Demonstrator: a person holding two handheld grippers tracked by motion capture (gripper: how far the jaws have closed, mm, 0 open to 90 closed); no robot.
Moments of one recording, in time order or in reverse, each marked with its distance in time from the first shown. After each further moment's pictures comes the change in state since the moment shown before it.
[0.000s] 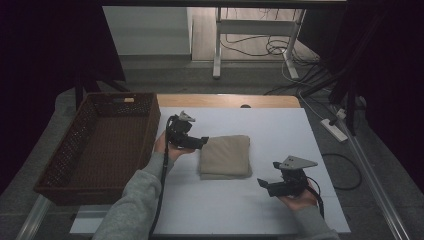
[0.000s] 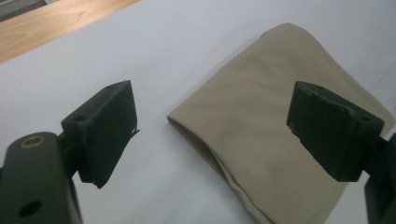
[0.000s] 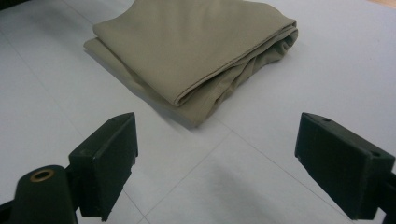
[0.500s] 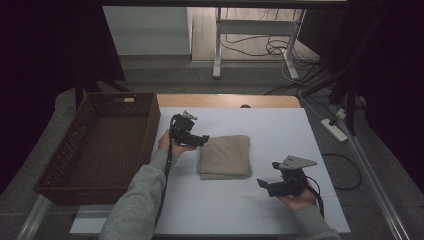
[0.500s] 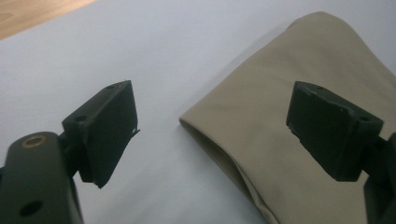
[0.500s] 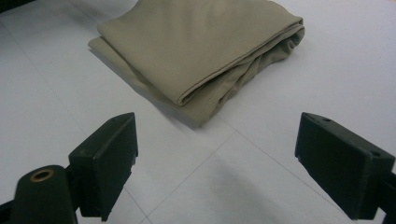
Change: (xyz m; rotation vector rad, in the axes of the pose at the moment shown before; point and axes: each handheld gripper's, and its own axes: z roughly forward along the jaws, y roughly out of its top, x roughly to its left) left arm 0.014 0.001 0.031 0.047 -0.010 -0.033; right arm -0.002 -0.001 0.002 0.006 0.022 0.003
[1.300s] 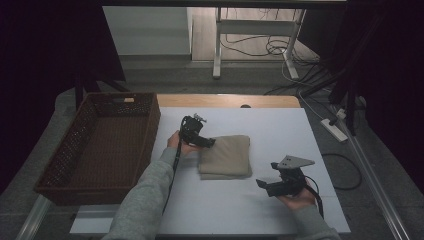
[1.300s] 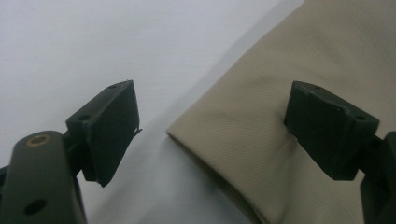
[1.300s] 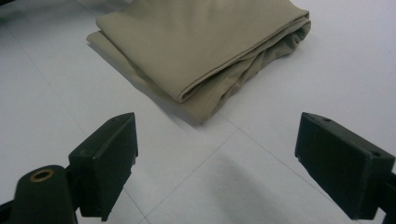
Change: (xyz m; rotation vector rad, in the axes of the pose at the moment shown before) left arm 0.002 0.005 0.048 0.099 -0.052 0.027; right arm -0.001 -0.001 0.005 0.017 0.007 -0.003
